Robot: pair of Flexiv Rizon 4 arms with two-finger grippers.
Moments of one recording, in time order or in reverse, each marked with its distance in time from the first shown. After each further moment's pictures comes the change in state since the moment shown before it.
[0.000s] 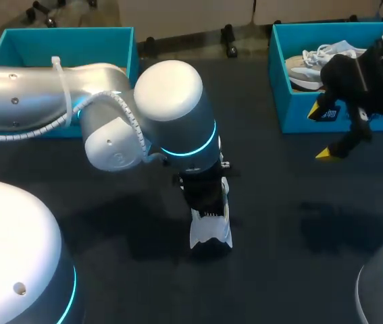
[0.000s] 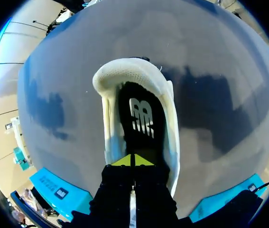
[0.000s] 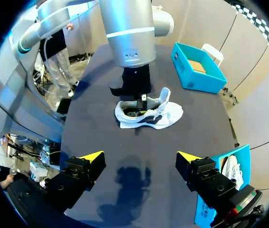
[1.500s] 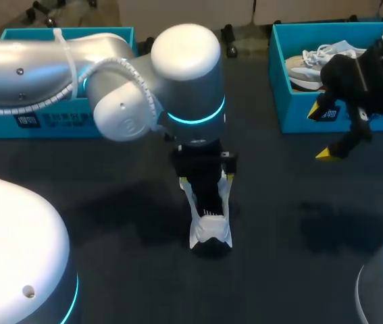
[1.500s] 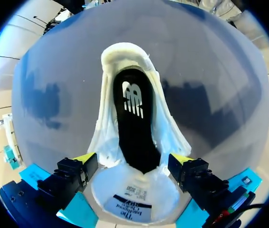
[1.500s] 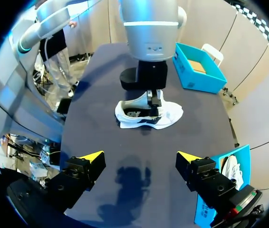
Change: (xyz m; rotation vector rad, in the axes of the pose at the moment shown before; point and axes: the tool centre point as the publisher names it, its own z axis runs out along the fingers) left arm 0.008 0.033 -0.016 0.051 0.099 -0.012; right arm 0.000 0.000 0.000 0.000 0.000 0.000
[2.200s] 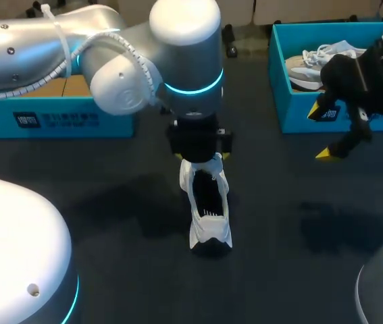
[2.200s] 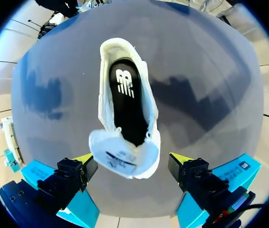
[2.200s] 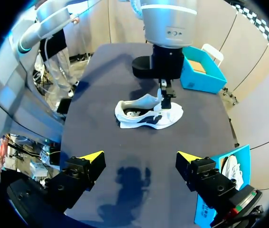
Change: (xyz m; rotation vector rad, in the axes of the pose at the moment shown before) left arm 0.008 0.037 -0.032 -0.018 0.028 0.040; right arm 0.000 0.000 0.000 0.000 0.000 0.000
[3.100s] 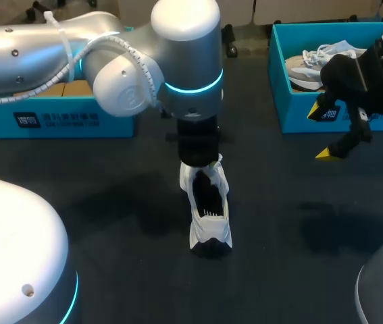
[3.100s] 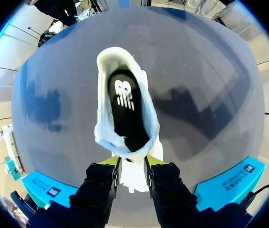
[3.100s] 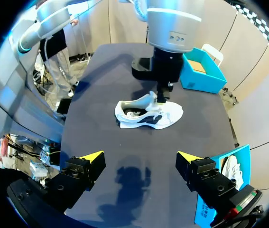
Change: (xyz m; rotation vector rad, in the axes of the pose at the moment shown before) left arm -0.001 -0.024 0.012 0.097 -0.011 0.037; right arm 0.000 0.000 0.000 0.000 0.000 0.000
